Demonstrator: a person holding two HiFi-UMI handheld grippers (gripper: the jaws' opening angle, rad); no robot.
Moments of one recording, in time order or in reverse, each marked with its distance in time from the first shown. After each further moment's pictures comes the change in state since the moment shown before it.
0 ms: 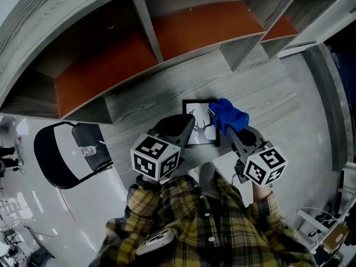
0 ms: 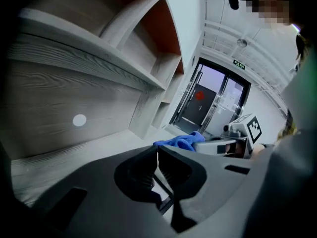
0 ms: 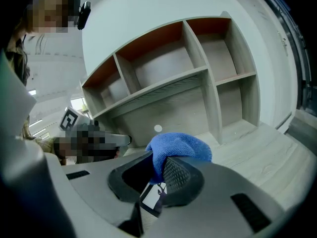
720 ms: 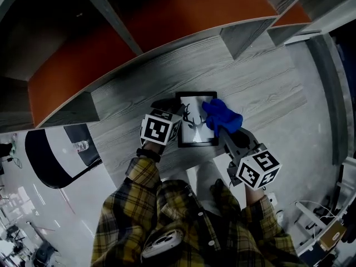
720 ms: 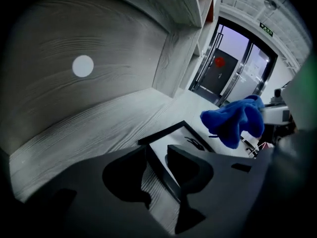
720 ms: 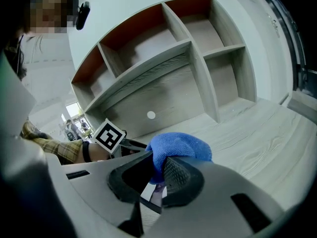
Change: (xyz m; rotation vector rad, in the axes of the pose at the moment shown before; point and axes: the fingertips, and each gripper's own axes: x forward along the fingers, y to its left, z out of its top) left arm 0.091 0.115 -0.118 0.019 0.384 0.204; right arm 0.032 -0.025 -0.060 0.113 0.065 -0.004
